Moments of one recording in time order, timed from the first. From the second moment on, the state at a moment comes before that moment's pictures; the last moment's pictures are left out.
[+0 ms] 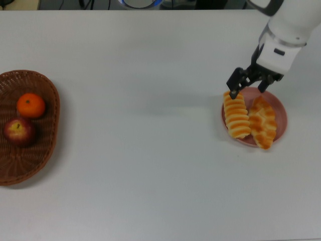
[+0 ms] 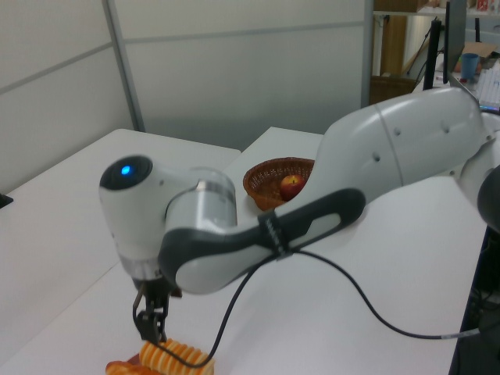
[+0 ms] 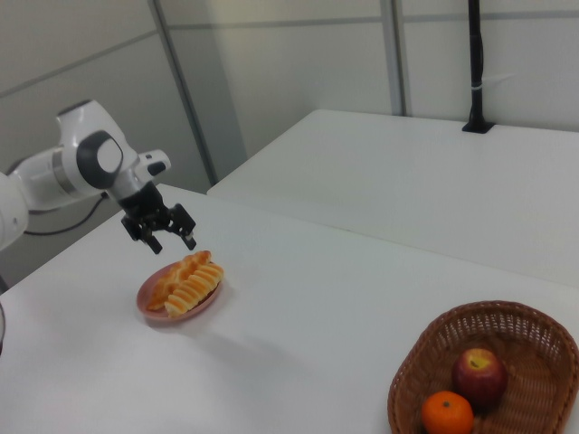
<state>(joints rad) 0.48 0.47 0.09 -1.38 -0.25 1.90 0.25</state>
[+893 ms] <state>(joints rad) -0.06 0.27 0.07 -1.38 -0.03 1.64 -0.06</state>
